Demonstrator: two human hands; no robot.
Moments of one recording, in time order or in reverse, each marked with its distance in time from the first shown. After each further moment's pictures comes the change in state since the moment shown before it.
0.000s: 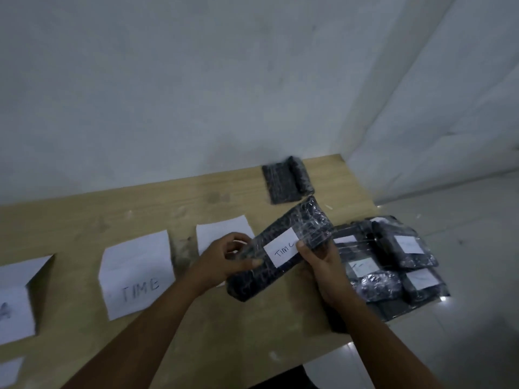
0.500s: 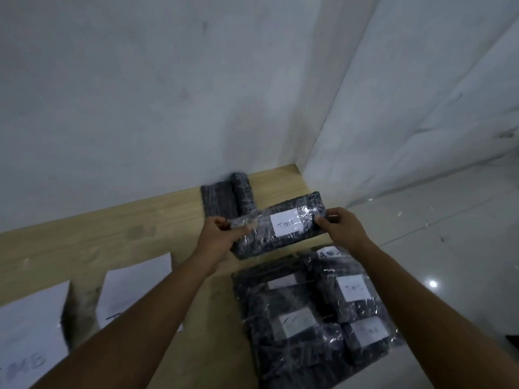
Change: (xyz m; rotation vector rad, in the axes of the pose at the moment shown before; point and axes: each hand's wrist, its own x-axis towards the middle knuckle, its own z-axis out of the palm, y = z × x) left_hand 0.209 0.102 0.138 -0.096 0.393 -0.144; right_hand 0.228 -0.081 -0.218 -0.707 0.135 -0.022
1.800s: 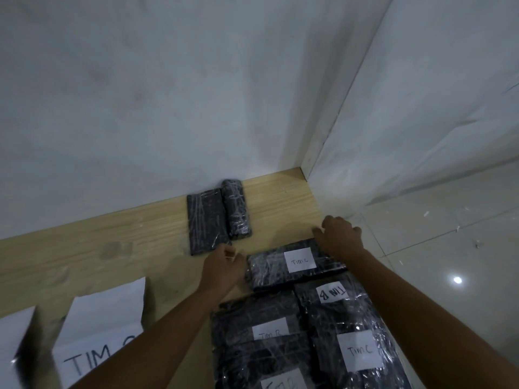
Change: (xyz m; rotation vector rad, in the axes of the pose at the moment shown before) left_hand 0.079 -0.046 0.068 0.360 0.118 -0.088; right_hand 0.123 0.030 0.031 -0.738 -0.132 -0.065
